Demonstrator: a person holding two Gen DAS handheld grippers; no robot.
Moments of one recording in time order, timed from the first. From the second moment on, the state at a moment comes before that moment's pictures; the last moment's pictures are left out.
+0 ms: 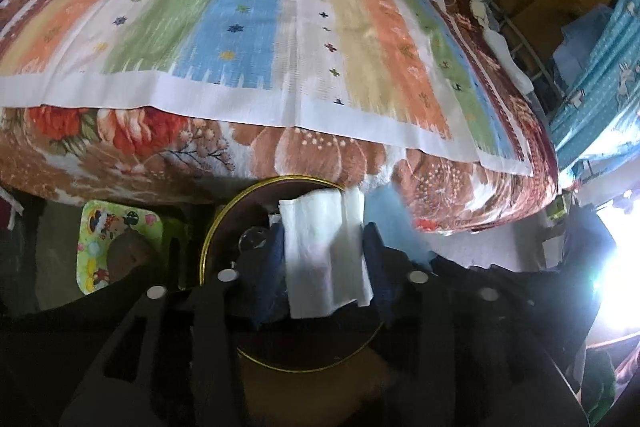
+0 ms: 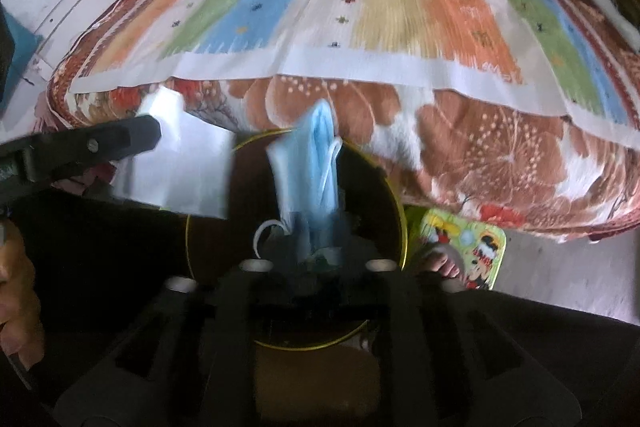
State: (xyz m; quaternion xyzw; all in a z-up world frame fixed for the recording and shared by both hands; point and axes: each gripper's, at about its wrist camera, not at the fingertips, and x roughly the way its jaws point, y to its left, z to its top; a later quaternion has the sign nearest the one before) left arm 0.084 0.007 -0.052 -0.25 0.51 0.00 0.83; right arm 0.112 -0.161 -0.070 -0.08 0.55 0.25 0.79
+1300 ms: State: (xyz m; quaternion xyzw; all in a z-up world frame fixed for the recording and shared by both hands) left arm -0.014 0.002 -0.013 -0.14 0.42 -0.06 0.89; right arm 0.031 -0.231 0.001 -0.07 0.41 0.33 0.85
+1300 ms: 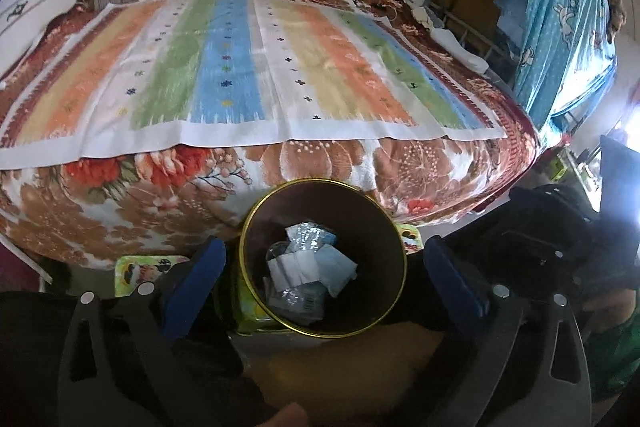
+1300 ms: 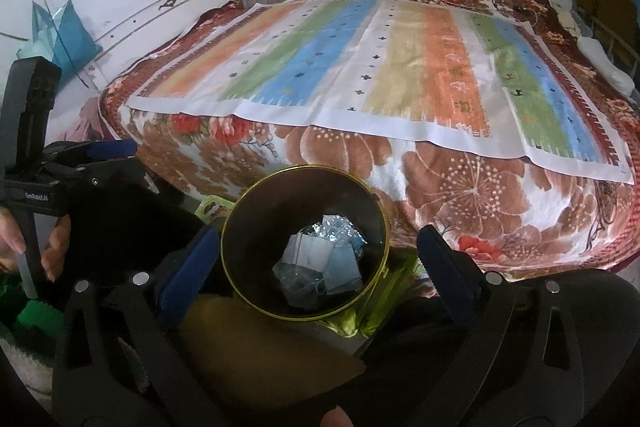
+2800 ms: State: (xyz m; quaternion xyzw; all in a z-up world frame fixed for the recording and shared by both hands) left arm -0.009 -0.002 -0.021 -0.12 0.43 -0.03 0.89; right arm 0.028 -0.227 0.002 -0.05 0.41 0.35 0.84
